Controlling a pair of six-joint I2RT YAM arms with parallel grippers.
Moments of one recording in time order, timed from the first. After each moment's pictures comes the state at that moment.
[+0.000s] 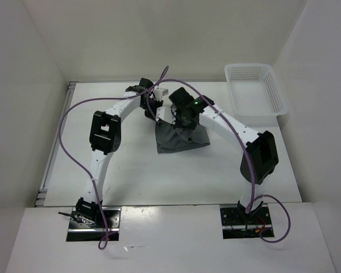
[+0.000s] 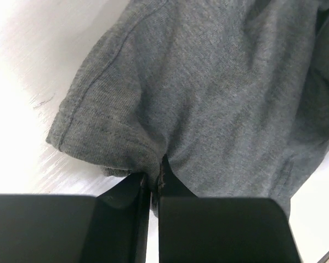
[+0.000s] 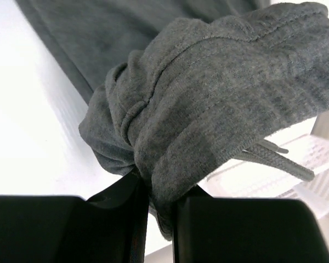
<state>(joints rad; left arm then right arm) -0.31 2.48 2.15 -0.81 0.49 0.07 0.64 1.80 1.65 -0.94 0.11 -0.85</state>
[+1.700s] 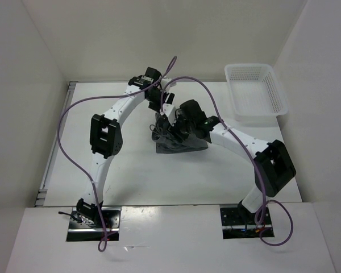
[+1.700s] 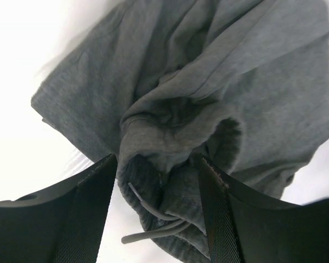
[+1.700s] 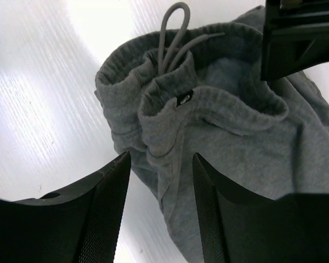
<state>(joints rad) -0.39 2.38 2.30 -0.95 0.40 0.07 0.65 1.60 1.18 -0.31 -0.23 -0.40</state>
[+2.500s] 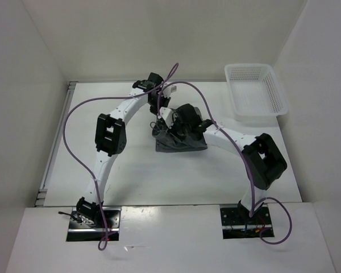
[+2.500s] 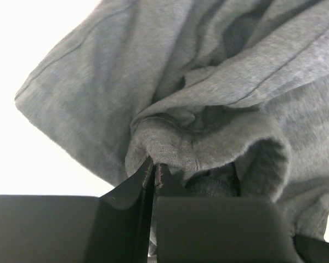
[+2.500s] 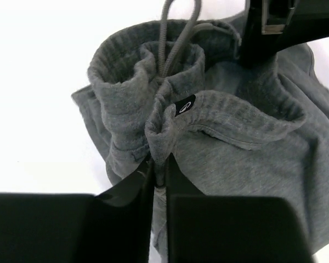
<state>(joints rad) -0.39 2.49 2.33 -0.98 0.38 0.07 0.65 1.71 1.14 -0.16 -0.19 -0.42</state>
